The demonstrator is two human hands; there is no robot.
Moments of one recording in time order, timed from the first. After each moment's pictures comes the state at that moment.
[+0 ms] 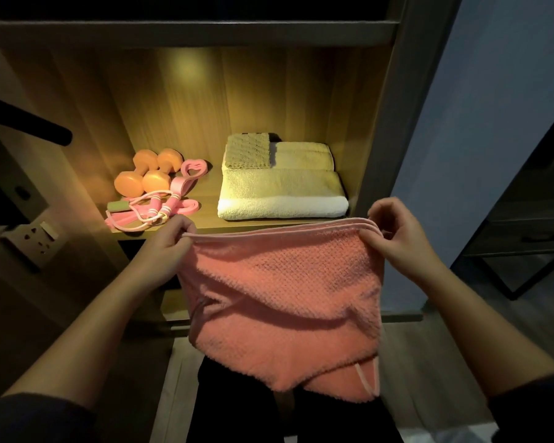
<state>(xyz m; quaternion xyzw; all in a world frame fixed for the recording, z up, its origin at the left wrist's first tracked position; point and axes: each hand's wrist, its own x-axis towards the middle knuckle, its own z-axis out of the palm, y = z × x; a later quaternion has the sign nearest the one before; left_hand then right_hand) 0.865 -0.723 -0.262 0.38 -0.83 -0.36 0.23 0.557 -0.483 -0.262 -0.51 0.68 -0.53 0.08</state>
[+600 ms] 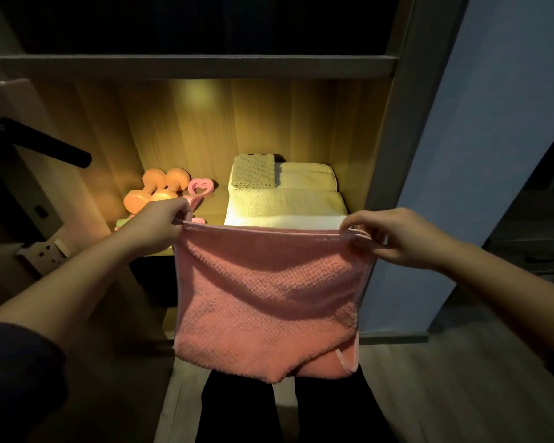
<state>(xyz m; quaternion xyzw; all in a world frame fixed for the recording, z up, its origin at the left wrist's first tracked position) 0.857 -0.777 -0.199 0.37 -0.89 -0.21 0.16 0.544 -0.496 -0.194 -0.74 0.65 -0.18 -0.04</state>
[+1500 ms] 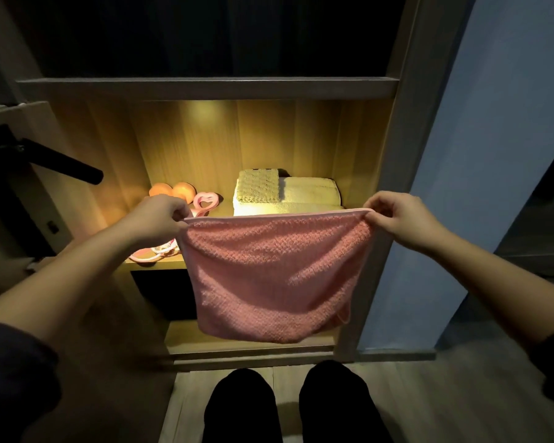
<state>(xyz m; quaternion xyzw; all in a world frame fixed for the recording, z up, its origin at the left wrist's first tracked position) 0.852 -0.779 -0.160 0.41 -0.88 -0.17 0.14 0.521 -0.534 -0.184 -0.55 0.76 -0.35 0.00</state>
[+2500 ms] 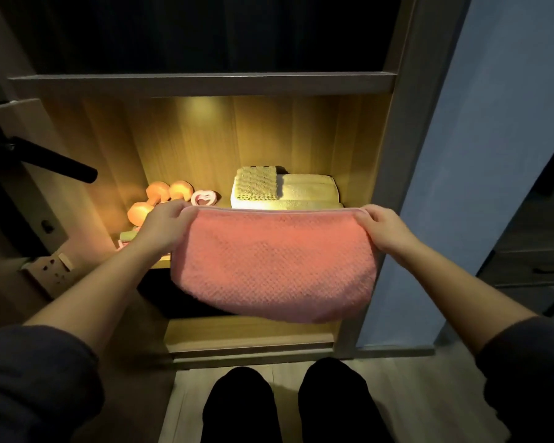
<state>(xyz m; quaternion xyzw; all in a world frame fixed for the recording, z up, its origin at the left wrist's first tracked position) 0.833 -0.794 -0.206 0.42 -0.80 -0.28 0.32 0.523 -0.558 -0.221 -0.43 0.80 -0.41 0.08</state>
